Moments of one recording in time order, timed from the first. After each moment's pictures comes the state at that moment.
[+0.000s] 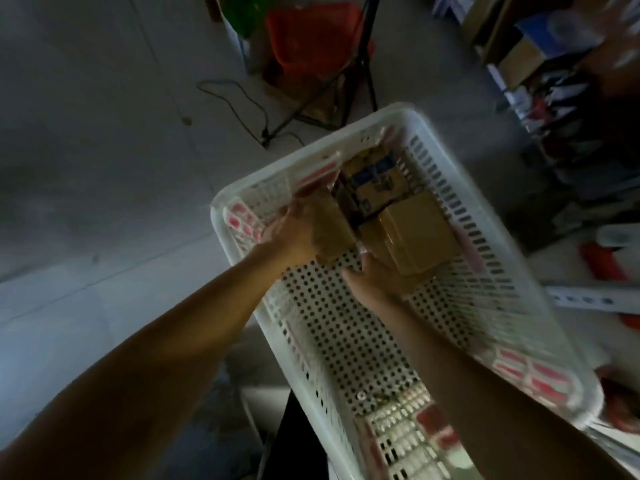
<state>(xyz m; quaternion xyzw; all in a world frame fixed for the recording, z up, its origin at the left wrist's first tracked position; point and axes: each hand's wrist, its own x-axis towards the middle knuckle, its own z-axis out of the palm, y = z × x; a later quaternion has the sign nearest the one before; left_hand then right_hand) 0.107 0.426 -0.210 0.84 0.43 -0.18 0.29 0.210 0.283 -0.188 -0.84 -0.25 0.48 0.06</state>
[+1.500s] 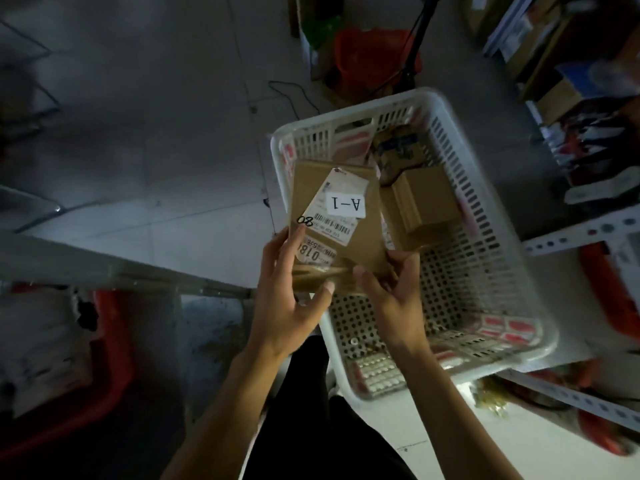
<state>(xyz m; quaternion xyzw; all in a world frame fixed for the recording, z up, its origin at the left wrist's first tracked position) -0.040 0.145 -0.042 0.68 0.47 0.33 0.46 0.119 0.085 -0.053 -0.65 -0.27 0.44 0.55</state>
